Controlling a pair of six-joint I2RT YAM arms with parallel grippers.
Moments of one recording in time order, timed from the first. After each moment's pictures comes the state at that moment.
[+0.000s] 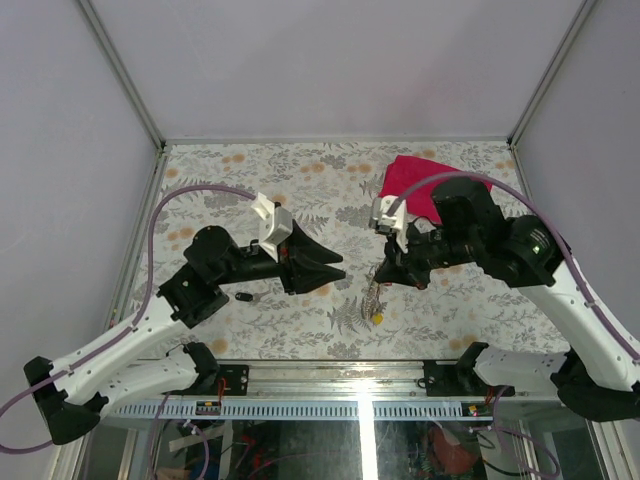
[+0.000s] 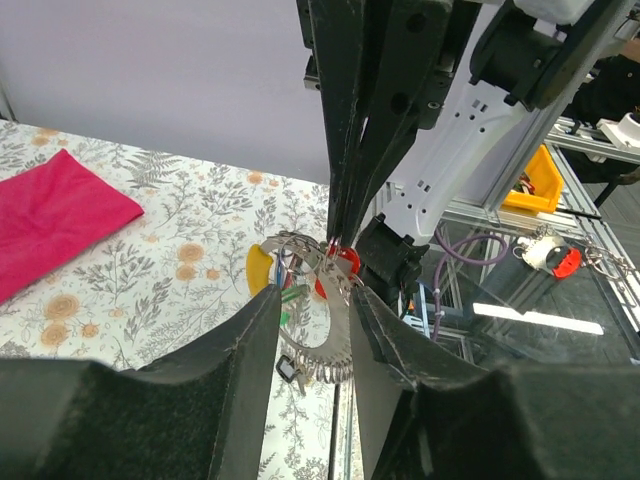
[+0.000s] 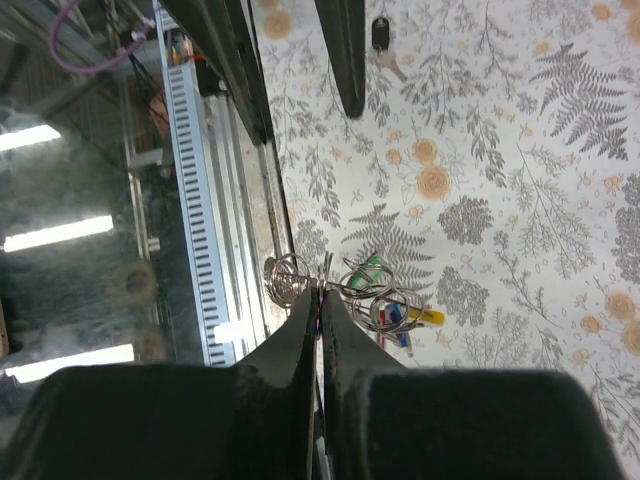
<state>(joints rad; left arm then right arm) -0.86 0.87 0.87 0.15 0.59 -0.26 0.78 1.10 1.56 -1.14 -0.56 -0.28</state>
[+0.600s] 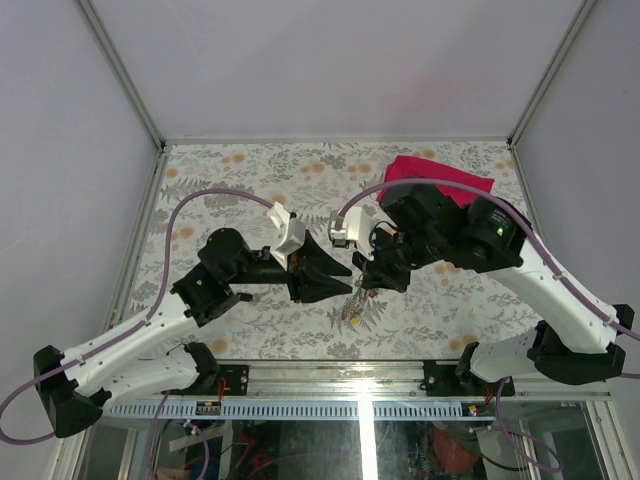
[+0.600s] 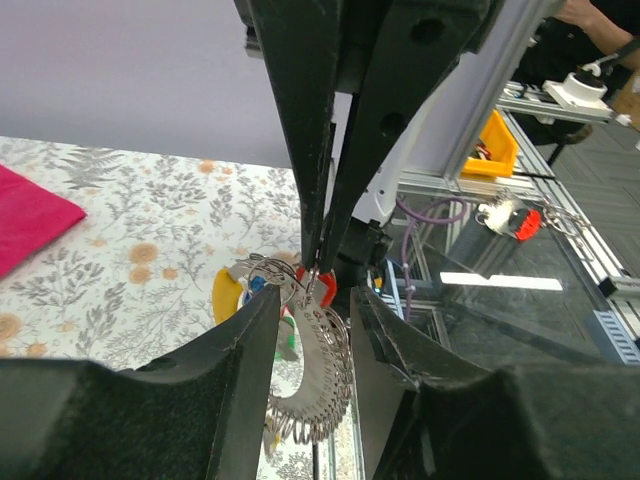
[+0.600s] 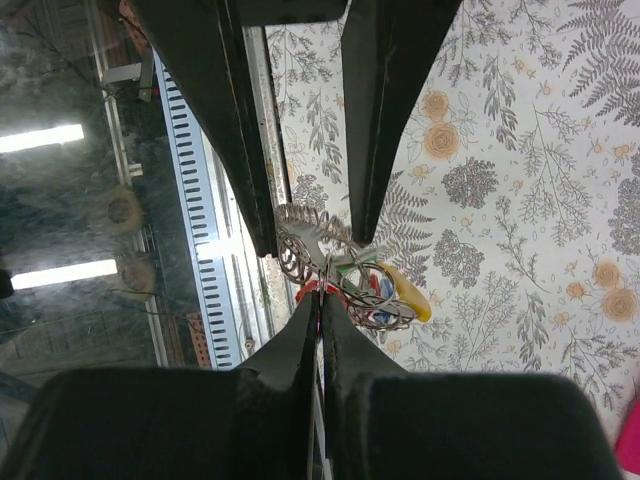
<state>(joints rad) -0.88 0.93 0.82 0.25 0.69 -0.26 1.04 1.36 1.87 -1.40 -0.29 -0.26</state>
